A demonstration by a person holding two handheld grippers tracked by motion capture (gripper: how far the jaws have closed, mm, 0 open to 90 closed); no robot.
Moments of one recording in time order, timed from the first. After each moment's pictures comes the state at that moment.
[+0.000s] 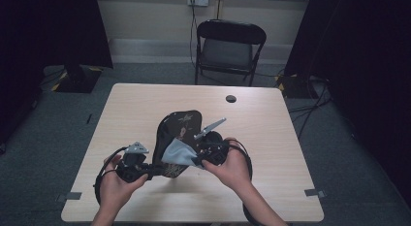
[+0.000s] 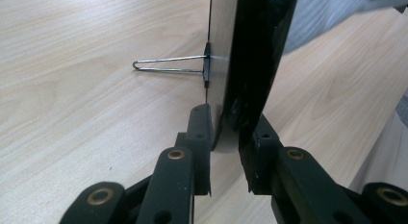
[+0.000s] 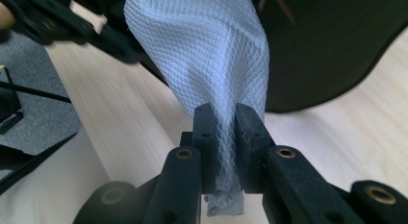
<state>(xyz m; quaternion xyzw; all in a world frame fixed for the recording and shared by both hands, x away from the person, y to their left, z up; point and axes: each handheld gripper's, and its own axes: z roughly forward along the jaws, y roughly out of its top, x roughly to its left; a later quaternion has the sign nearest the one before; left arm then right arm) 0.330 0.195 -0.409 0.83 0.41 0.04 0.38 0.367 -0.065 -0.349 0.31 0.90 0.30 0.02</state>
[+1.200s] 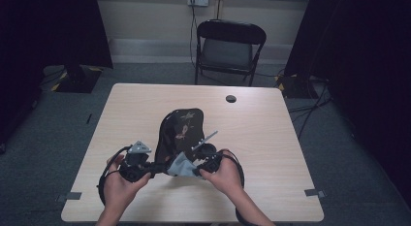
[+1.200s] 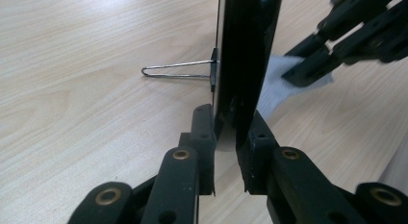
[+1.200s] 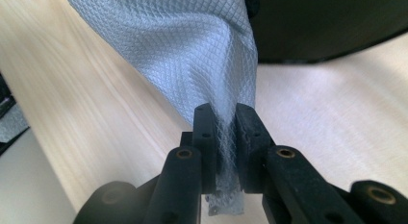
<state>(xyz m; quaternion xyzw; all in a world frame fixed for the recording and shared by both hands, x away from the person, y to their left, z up) 0.331 0.185 -0.408 0.82 0.43 0.08 0.38 0.382 -0.059 -0.428 0.34 0.91 0.24 -0.01</state>
